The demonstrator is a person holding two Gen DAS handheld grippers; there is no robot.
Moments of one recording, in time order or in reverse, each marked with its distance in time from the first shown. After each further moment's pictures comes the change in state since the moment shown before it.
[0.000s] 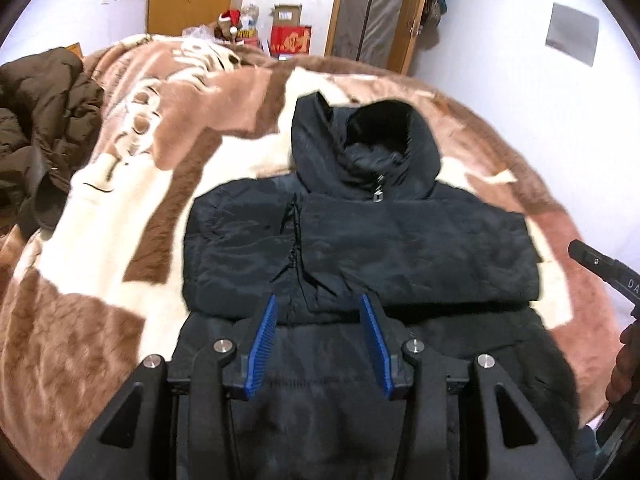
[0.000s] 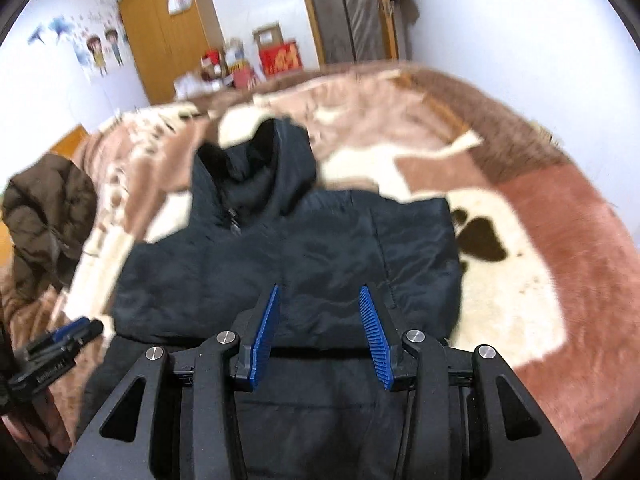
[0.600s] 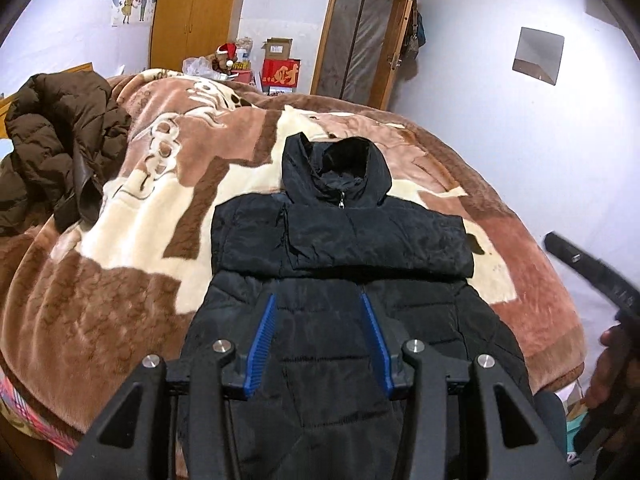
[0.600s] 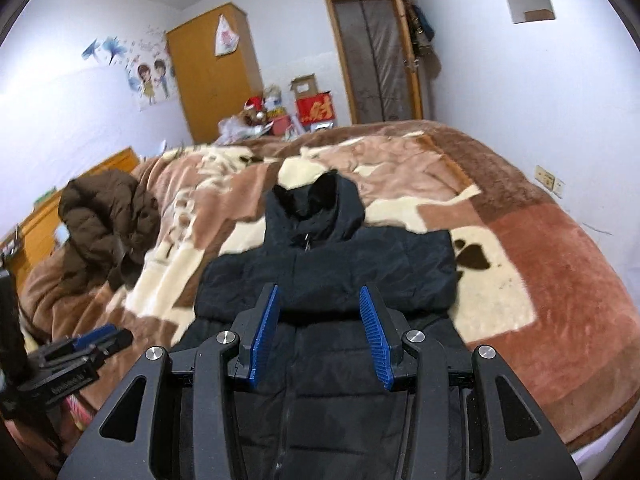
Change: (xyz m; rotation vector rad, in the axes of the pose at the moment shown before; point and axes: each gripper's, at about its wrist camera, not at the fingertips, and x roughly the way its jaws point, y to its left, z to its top) left arm -0.143 -0.006 -0.060 0.003 -0.098 -0.051; right arm -0.125 0.051 -0.053 -0.081 -0.114 0.079
